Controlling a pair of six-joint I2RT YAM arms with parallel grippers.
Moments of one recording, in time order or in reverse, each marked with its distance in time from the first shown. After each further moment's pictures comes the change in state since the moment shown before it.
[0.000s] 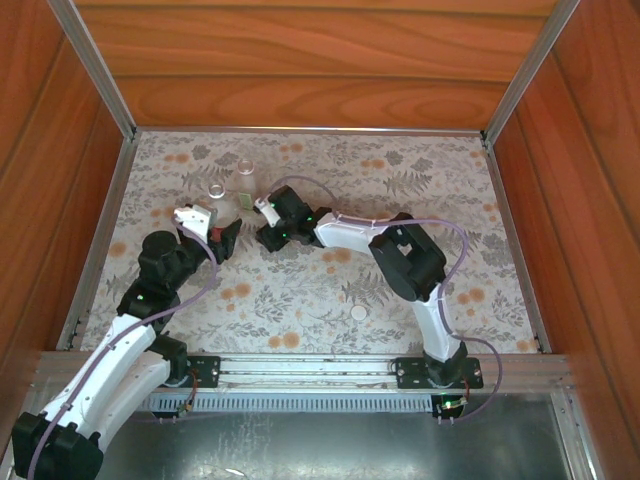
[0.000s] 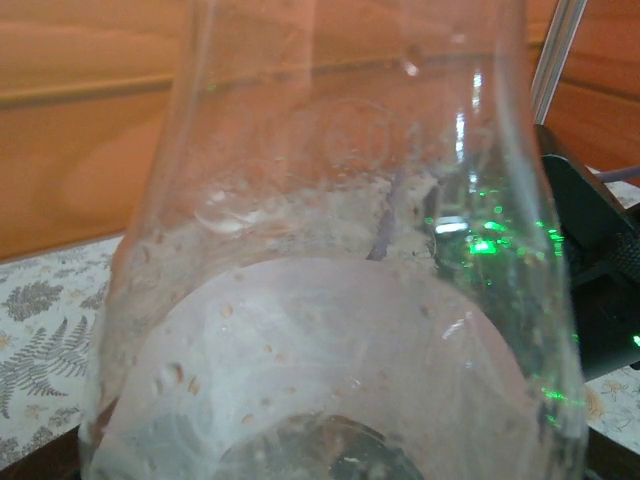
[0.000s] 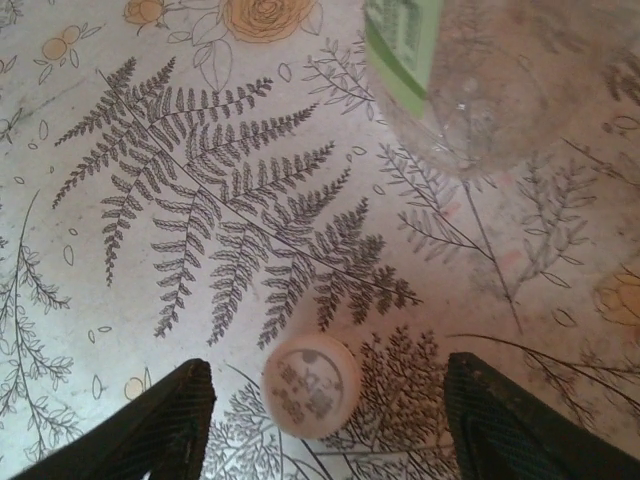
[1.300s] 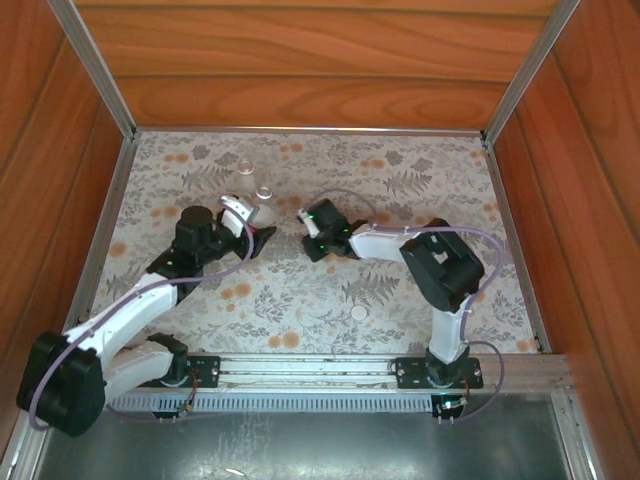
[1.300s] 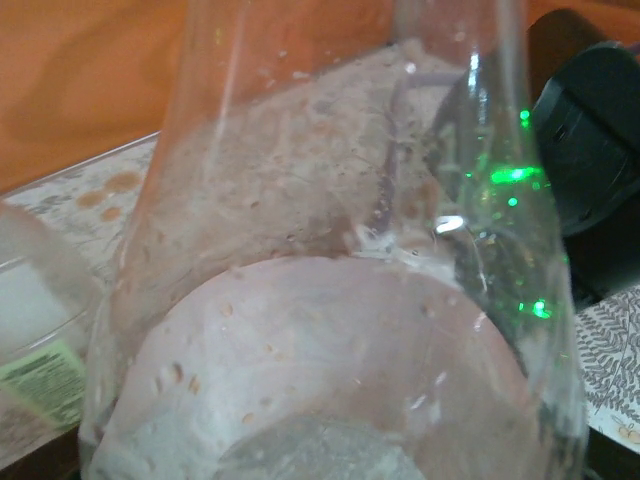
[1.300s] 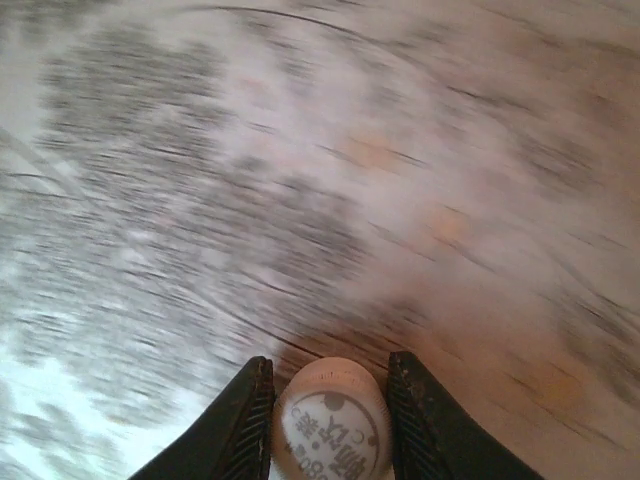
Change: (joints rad) left arm -0.109 0.416 0.121 0.111 0.206 0.109; right arm -0.133 -0.255 -0.423 0.037 0.123 0.091
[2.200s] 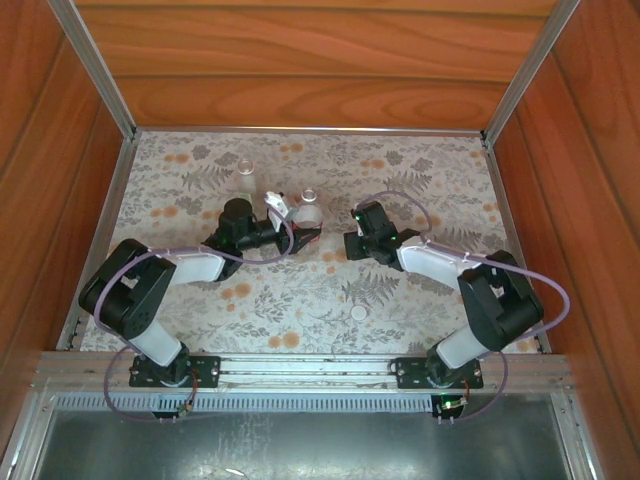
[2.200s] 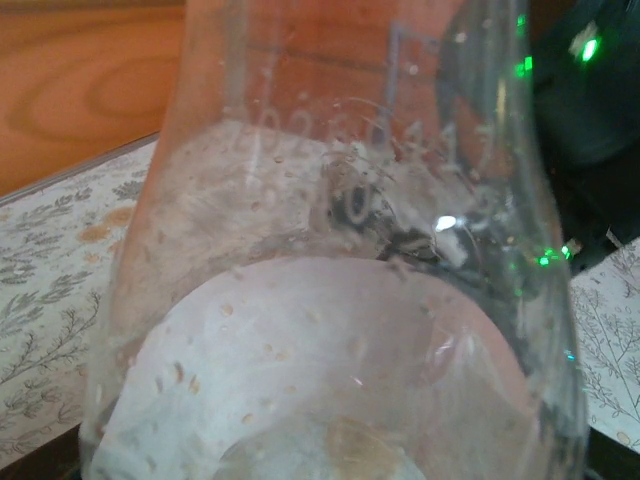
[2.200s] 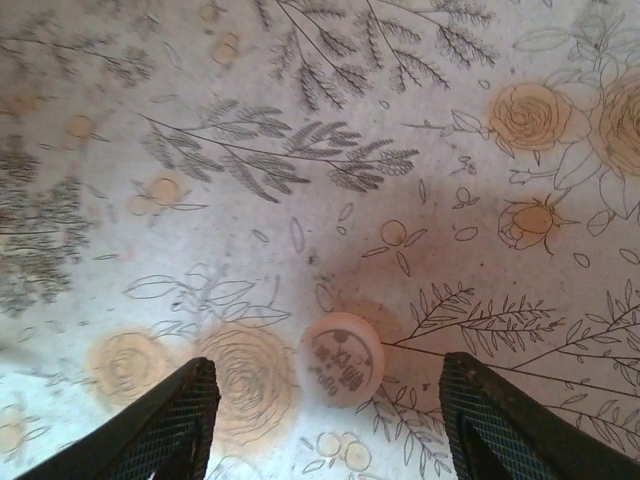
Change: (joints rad) left arm -0.117 0.540 0.076 0.637 0.269 -0.107; right arm -0.142 -0.361 -0.251 -0.090 0.108 0.172
